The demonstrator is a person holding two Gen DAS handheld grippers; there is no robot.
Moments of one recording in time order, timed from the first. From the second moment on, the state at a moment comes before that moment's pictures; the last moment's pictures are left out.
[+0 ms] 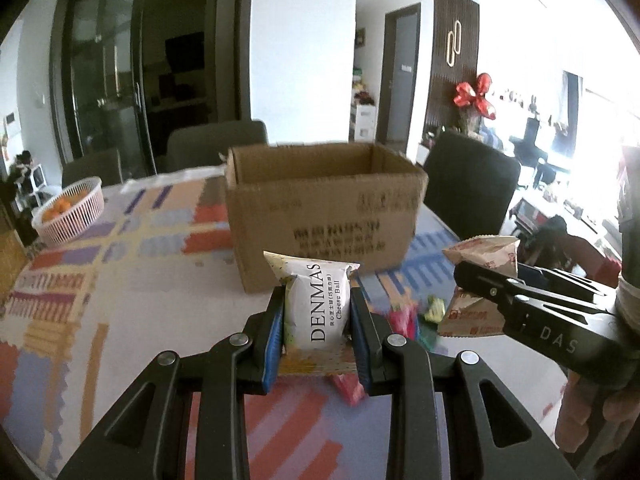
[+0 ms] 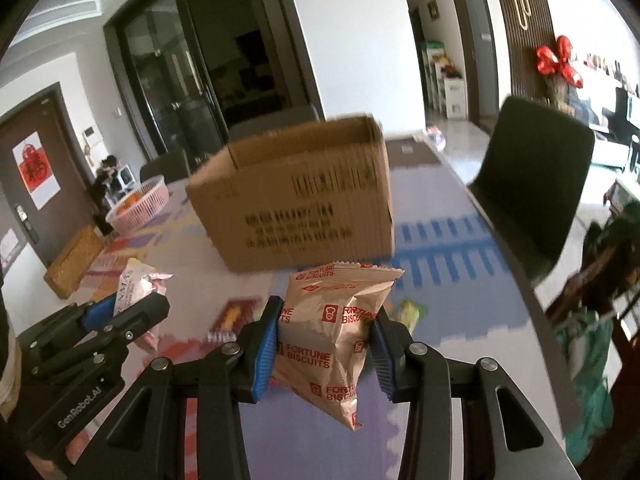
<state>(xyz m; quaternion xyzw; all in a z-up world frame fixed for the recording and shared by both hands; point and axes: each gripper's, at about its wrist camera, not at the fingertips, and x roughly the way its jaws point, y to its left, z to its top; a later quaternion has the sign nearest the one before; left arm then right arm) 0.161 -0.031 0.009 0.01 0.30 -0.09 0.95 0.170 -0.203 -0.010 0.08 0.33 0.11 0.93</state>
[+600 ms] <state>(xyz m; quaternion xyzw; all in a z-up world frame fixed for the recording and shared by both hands) 0.238 -0.019 0.078 0.02 0.23 -0.08 0.97 0.248 -0.187 0.067 0.05 0.25 0.13 0.96</state>
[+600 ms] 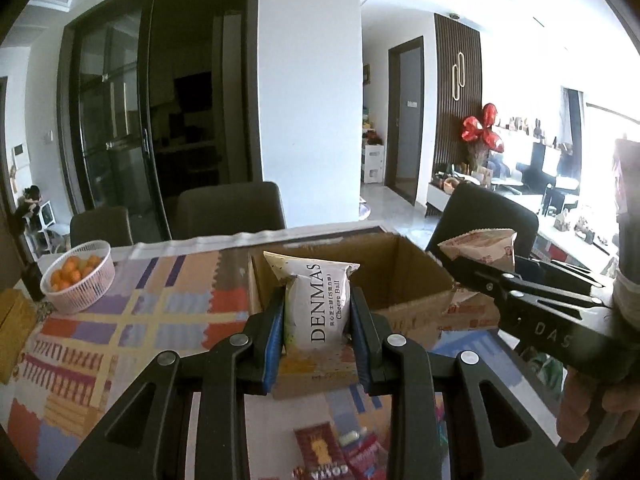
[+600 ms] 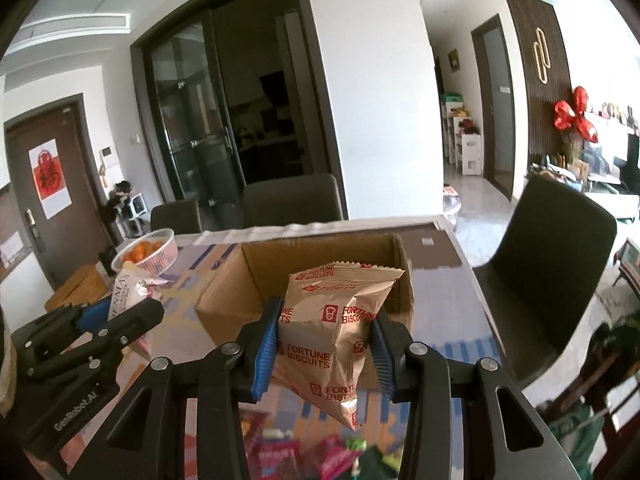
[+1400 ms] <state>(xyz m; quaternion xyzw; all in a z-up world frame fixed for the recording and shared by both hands) 0.369 -0.017 0.055 0.00 0.35 -0.10 0.93 0.352 -0.171 0.073 -0.01 0.30 0.15 0.94</state>
